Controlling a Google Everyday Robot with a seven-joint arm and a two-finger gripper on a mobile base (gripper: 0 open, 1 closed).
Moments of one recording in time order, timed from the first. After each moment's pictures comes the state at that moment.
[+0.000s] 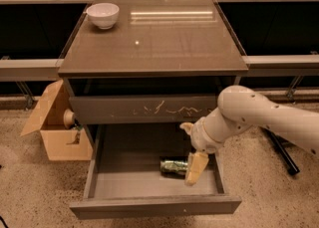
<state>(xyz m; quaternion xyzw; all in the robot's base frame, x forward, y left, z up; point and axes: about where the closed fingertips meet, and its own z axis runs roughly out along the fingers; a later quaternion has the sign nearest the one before) 0.492 -0.091 0.630 -0.67 0.70 0.17 0.19</state>
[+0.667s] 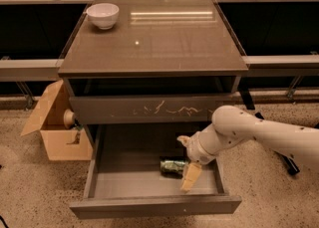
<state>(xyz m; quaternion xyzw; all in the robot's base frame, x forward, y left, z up) 0.500 -0.081 0.549 -0.65 0.70 0.21 0.19</state>
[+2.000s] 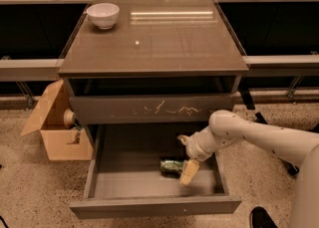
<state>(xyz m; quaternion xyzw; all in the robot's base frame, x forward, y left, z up) 0.545 -0.092 0.482 -0.65 0.70 0.21 0.21</state>
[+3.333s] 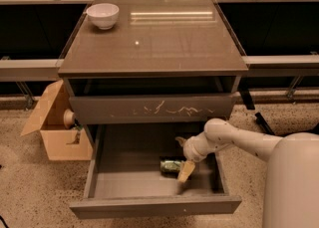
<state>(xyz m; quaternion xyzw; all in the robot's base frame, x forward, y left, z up) 0.595 -0.091 0.401 -0.66 0.68 0.19 0.24</state>
